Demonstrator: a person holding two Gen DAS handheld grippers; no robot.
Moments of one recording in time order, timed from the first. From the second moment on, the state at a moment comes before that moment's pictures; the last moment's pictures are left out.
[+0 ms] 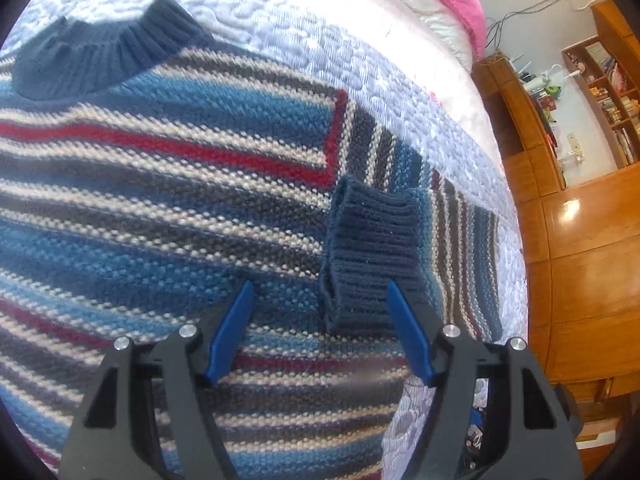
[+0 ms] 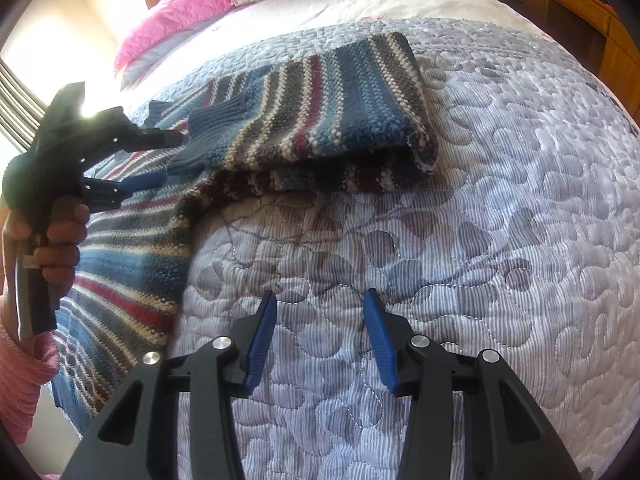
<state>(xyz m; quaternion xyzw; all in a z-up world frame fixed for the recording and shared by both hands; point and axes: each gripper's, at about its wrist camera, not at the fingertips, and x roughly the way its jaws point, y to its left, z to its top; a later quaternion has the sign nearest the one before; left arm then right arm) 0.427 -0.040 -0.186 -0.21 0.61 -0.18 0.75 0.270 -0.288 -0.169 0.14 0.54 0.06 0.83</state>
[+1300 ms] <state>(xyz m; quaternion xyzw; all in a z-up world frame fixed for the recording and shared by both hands) 0.430 -0.026 -0.181 -0.22 0.60 -0.23 0.73 0.289 -0.307 -0.140 0.20 0.51 0.04 0.84</state>
